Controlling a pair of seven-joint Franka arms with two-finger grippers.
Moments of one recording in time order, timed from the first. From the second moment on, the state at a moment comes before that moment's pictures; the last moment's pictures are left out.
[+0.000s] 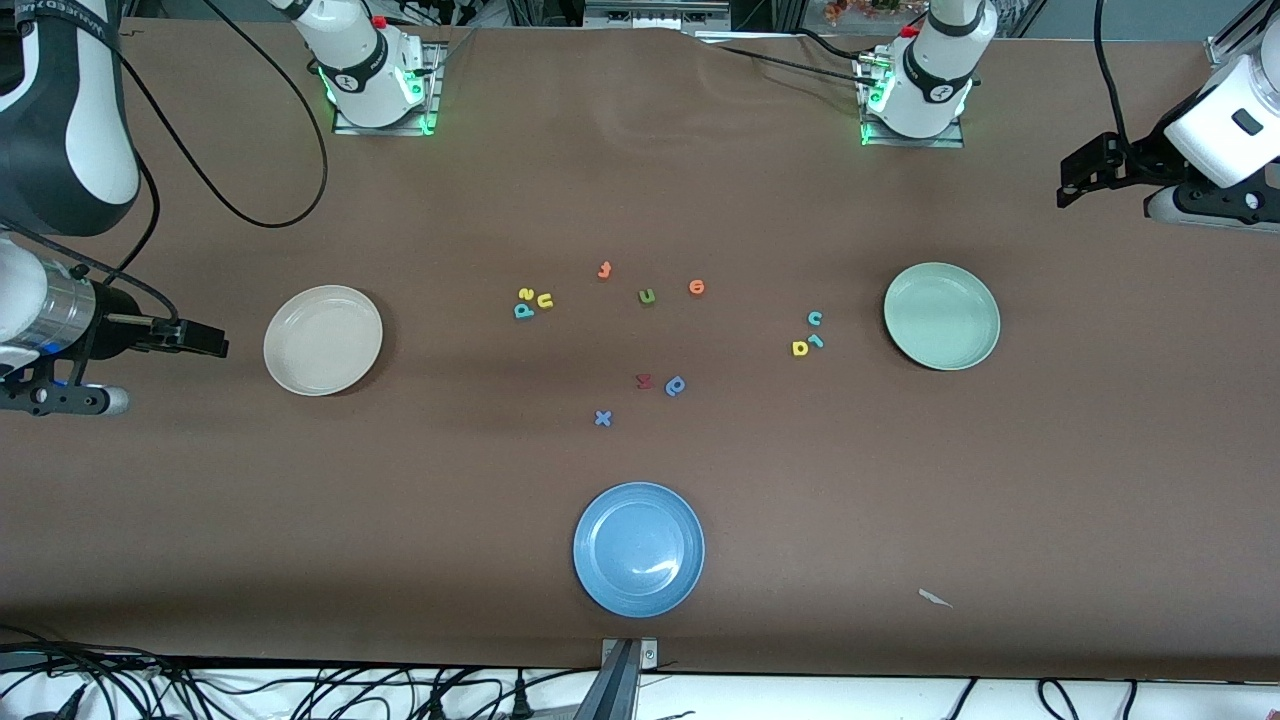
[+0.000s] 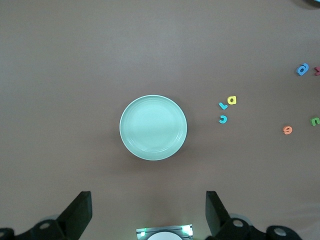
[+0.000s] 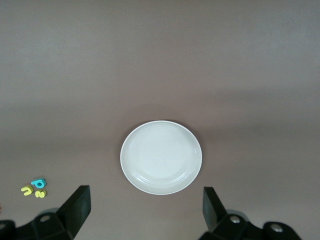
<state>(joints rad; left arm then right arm) 0.06 -0.10 -0.09 -1.70 -0.02 1.49 0.06 -0.03 0.34 0.04 -1.42 -0.02 1.63 0.07</state>
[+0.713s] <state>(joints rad) 0.05 -0.10 -0.11 -1.70 -0.02 1.49 0.06 -0.03 0.34 0.03 -1.42 -0.02 1.63 0.07</state>
